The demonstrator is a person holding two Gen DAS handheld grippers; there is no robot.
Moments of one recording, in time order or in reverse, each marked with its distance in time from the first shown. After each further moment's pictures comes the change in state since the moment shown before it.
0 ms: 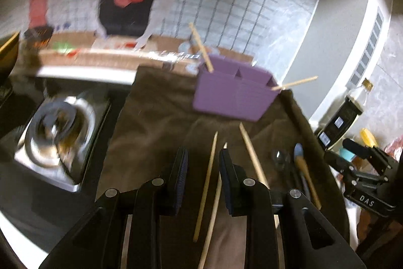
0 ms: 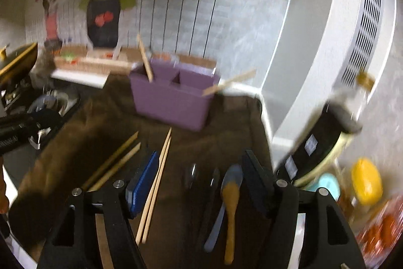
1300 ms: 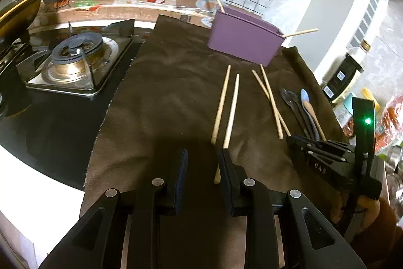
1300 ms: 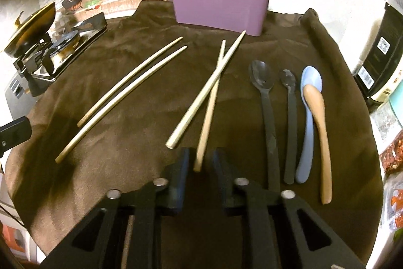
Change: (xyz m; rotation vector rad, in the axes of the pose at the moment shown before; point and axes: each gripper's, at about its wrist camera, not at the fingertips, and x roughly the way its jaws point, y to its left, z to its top) left arm -0.030 0.016 -0.105 -0.030 0.116 0.016; right arm 0.058 0.041 -0.092 0.039 0.221 0.158
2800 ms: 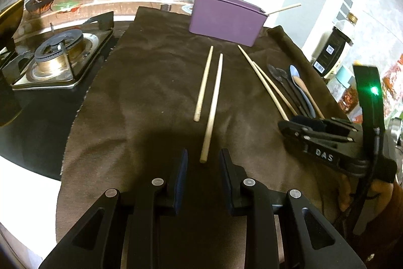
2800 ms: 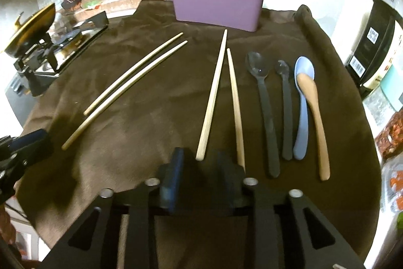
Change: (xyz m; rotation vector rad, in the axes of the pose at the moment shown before) left arm 0.015 -0.016 -0.025 0.094 0.039 -0.030; right arm -0.008 0.010 -0.012 0.000 0.003 -0.018
